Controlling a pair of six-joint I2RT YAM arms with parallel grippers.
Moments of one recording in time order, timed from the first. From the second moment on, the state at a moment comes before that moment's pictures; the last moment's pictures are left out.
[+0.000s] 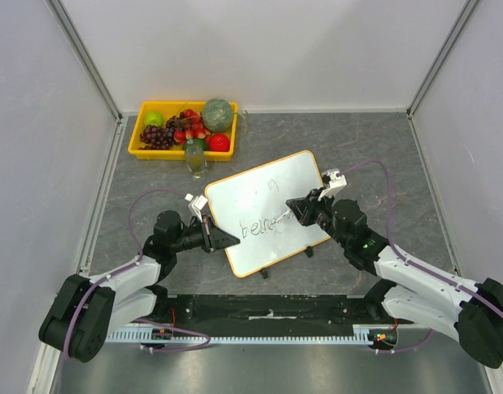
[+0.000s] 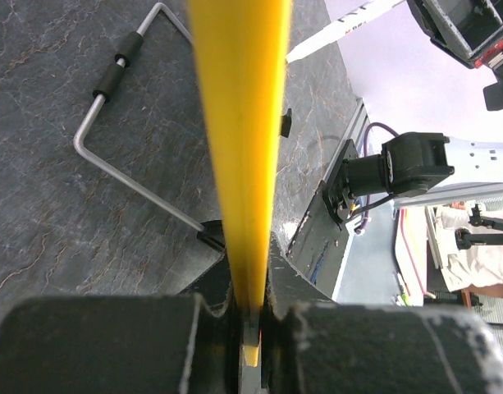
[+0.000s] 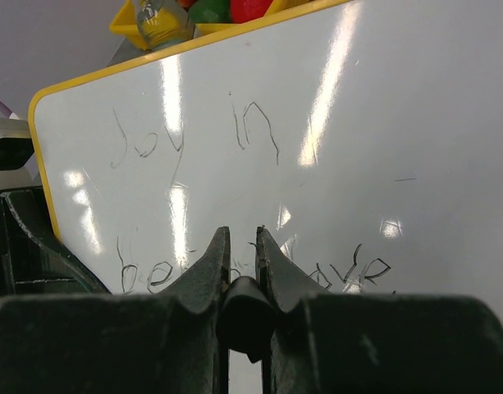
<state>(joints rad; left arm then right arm) -0.37 1.06 0.14 0.57 0.76 -0.73 0.72 0.97 0.44 0.35 0.11 0.49</state>
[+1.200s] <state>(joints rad) -0.37 1.06 0.14 0.57 0.76 -0.73 0.71 0.92 0.41 0.29 0.12 0.47</state>
